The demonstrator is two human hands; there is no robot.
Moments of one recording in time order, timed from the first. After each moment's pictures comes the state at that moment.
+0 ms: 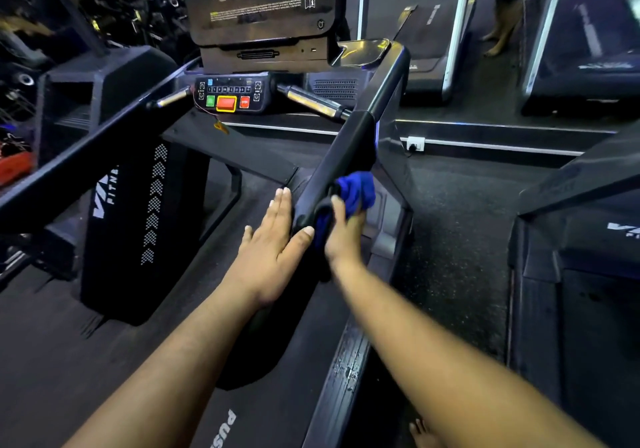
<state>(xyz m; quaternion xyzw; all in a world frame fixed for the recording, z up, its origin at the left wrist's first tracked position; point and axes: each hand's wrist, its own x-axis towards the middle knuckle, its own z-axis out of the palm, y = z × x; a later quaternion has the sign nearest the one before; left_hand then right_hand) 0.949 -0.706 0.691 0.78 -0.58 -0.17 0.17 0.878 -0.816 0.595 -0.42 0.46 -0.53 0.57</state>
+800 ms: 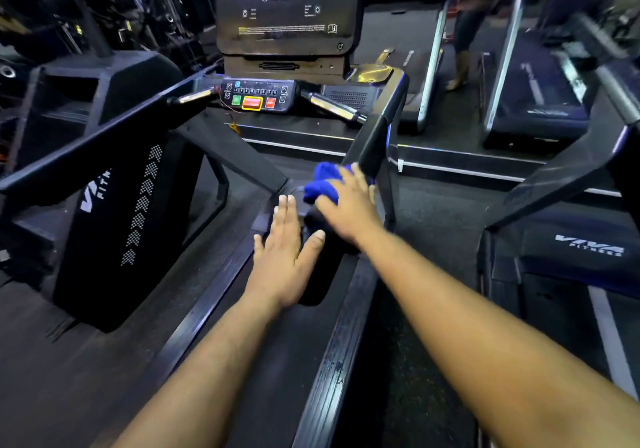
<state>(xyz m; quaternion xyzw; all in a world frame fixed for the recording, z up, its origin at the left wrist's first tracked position) 0.956 -0.590 0.689 0.76 -0.57 -0.18 0.26 0.869 -0.741 0.668 -0.81 0.45 -0.27 0.26</state>
